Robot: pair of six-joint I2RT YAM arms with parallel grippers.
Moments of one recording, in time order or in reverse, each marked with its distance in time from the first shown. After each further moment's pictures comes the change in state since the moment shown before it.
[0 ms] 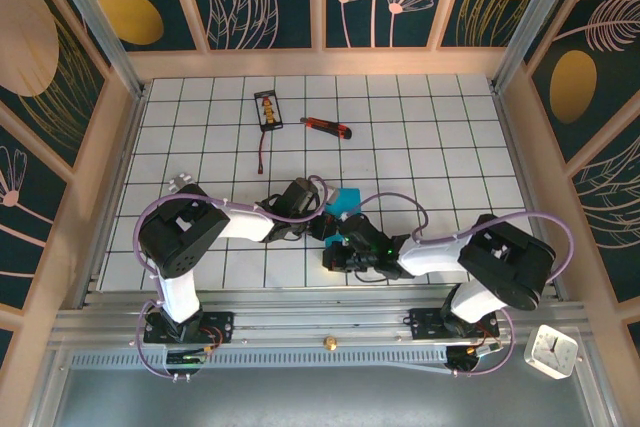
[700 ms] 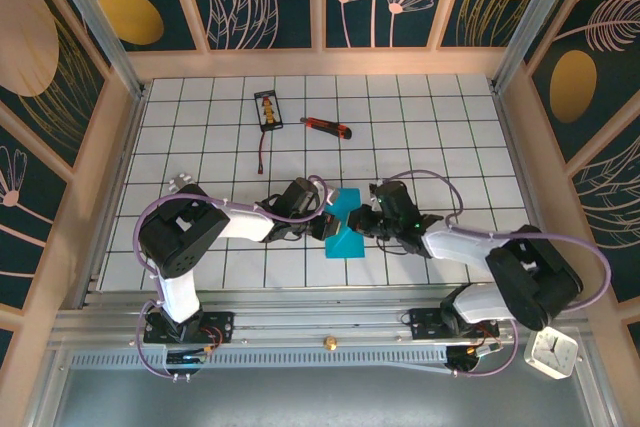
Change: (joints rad) left arm 0.000 0.000 0.000 0.000 0.000 0.000; right arm -0.366 -0.129 0.034 -0.093 -0.061 -0.110
